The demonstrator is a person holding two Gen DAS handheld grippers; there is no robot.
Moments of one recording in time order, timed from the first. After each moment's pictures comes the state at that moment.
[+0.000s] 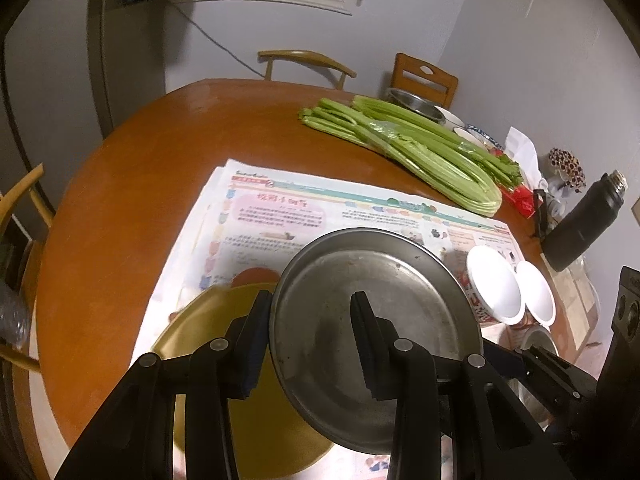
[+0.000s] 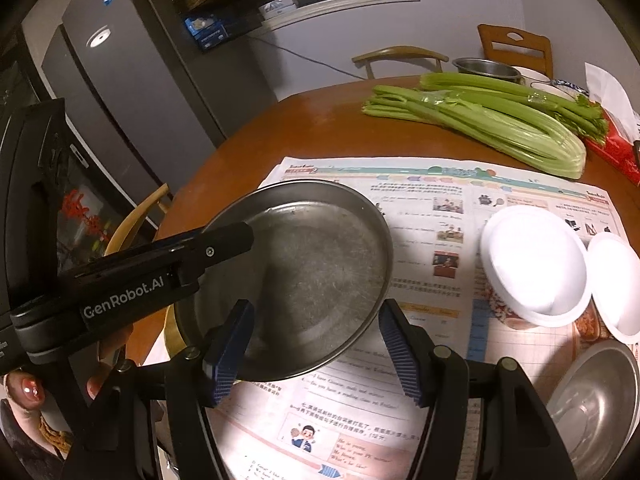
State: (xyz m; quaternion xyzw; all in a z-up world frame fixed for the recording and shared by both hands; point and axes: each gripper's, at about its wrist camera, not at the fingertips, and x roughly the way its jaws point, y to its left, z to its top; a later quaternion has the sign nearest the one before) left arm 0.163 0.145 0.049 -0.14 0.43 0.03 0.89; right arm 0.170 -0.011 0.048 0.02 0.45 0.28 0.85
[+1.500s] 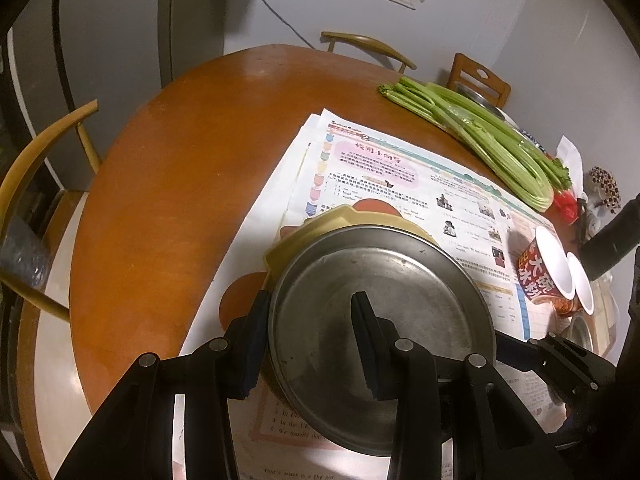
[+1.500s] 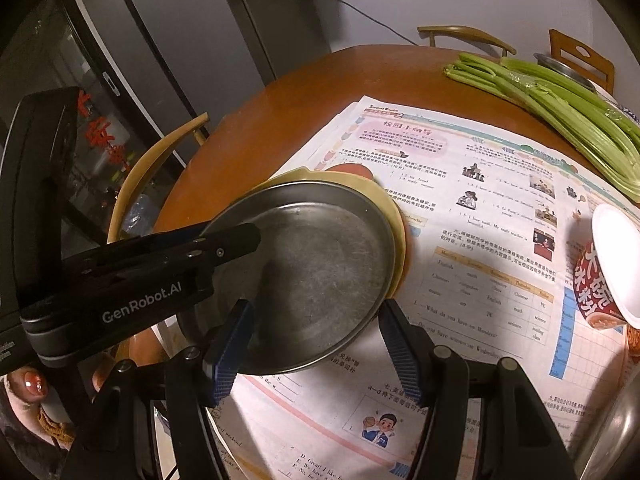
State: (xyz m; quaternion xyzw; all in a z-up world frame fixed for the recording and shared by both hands) left arm 0.112 0.197 0.003 -0.17 0.45 0.10 0.87; right arm 0.151 0.067 0.010 -0.06 0.48 0.34 0.80
